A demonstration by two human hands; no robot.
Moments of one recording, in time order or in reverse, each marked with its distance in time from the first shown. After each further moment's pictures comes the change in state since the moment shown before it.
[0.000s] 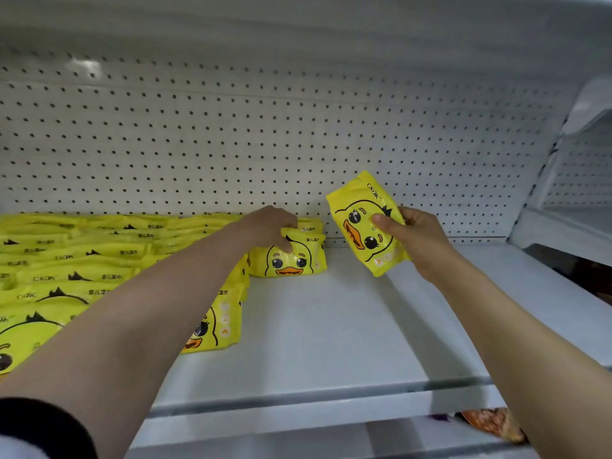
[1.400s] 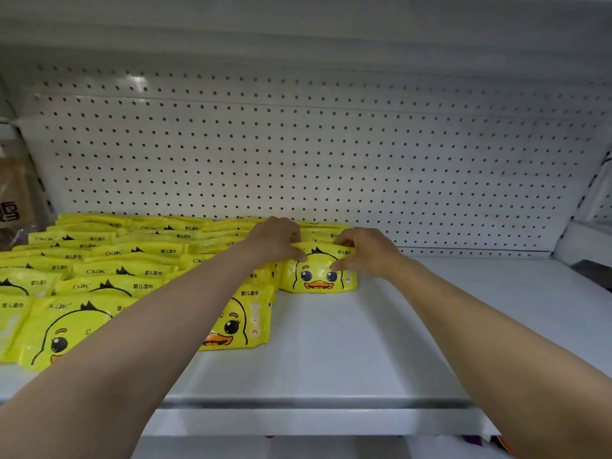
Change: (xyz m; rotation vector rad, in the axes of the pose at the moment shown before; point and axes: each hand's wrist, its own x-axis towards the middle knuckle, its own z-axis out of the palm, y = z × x) left_hand -0.040 -0.018 0.003 -0.010 0.135 -0.160; right_hand 0.037 0.025 0.095 -0.965 -0.357 -0.206
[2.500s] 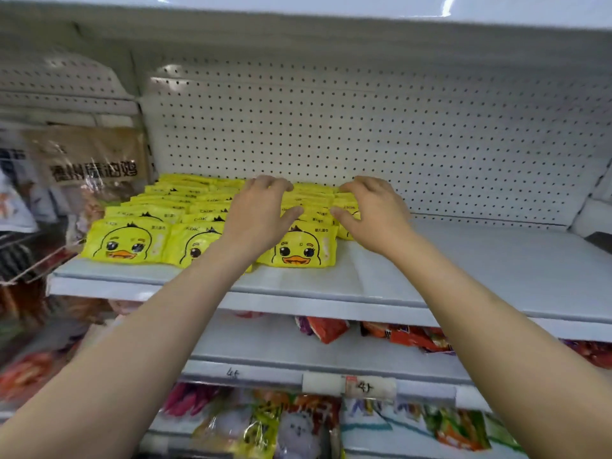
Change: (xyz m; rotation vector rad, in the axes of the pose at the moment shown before) left_hand -0.238 -0.032 -0.069 0.044 0.517 -0.047; right_hand -0.141 -0.168 0.000 -0.225 0.352 -0.199
